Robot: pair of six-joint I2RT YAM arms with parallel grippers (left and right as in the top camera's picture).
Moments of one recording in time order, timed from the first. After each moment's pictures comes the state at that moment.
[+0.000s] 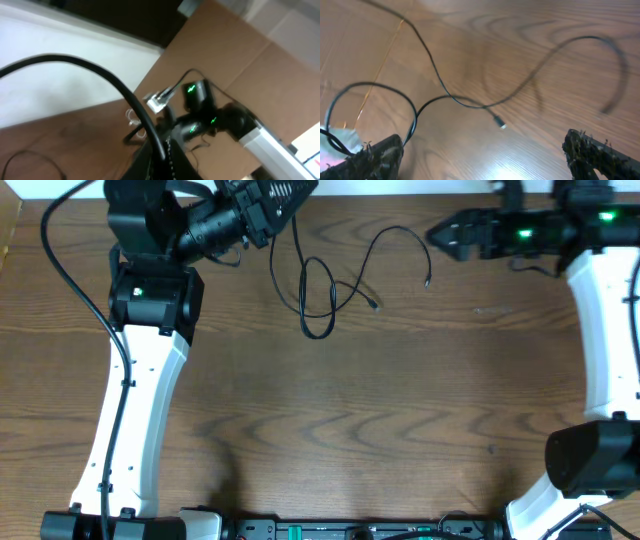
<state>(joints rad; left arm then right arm) -0.11 1.51 1.54 0.07 0.98 -0.73 0.02 1.84 1.93 -1.03 -0.77 -0.02</state>
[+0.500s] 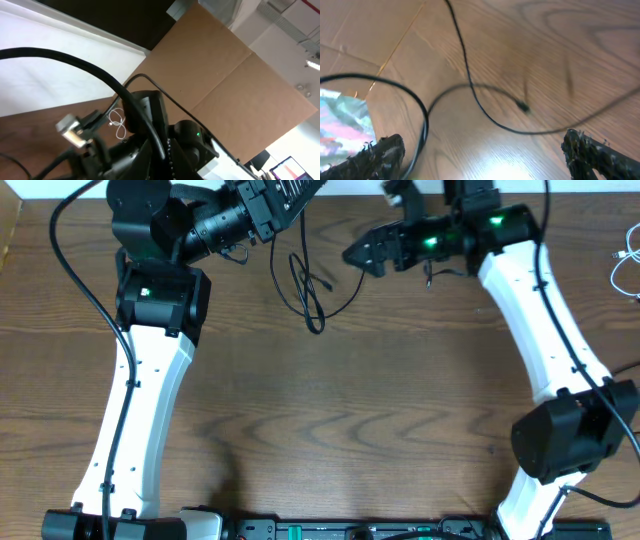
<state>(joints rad) -0.14 1.51 1.54 0.15 0.99 -0.89 0.28 1.95 1.93 -0.84 -0.77 0.02</state>
